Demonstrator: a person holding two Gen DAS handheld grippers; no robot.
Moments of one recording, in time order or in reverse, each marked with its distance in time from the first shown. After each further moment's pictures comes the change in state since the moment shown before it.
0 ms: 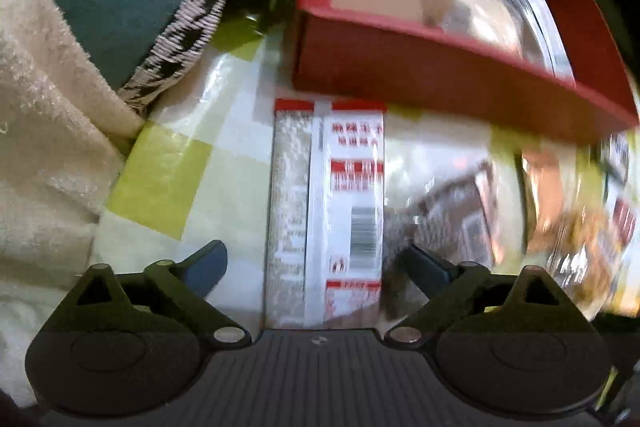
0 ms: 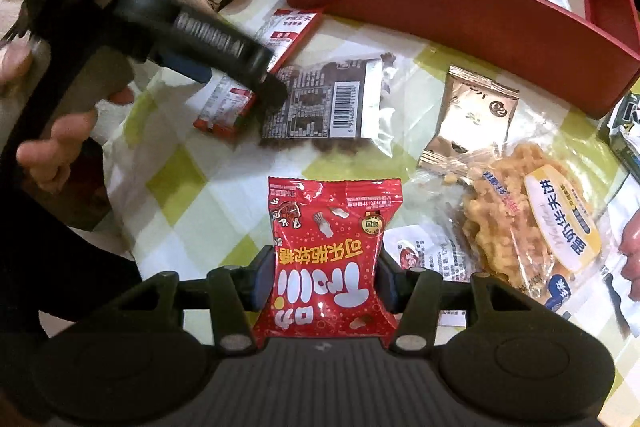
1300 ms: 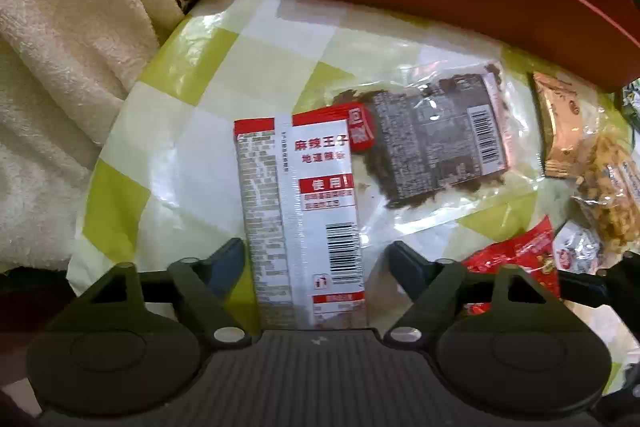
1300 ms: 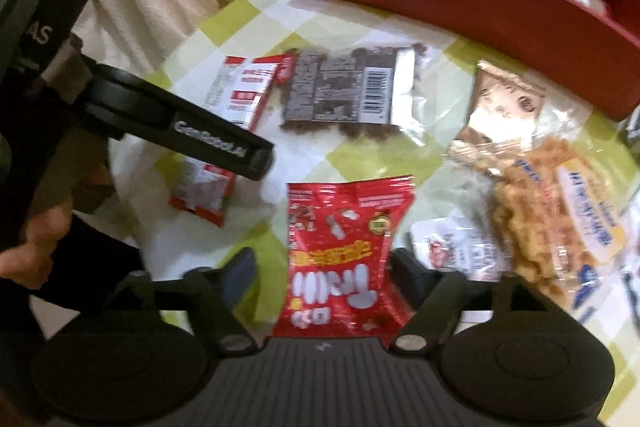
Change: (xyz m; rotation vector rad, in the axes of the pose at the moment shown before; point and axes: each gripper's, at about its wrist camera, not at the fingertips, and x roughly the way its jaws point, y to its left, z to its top) left arm 0.016 -0.039 -0.059 -0.061 0.009 0.156; right arm 0.008 0.011 -0.014 -0.043 -0.014 0.055
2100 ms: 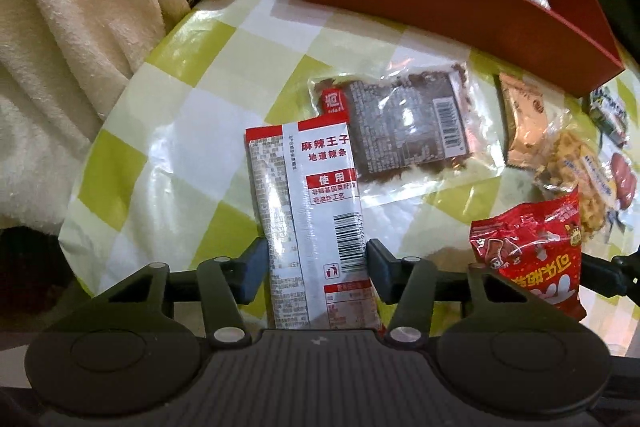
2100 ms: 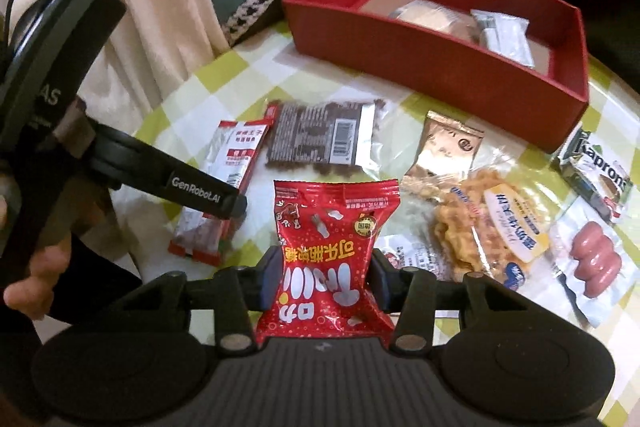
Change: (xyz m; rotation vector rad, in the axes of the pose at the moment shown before) left arm -0.028 0.010 -0.030 -0.049 -0.041 -0.061; right arm -0.049 0.014 -0.016 -0.011 -0.154 -0.148
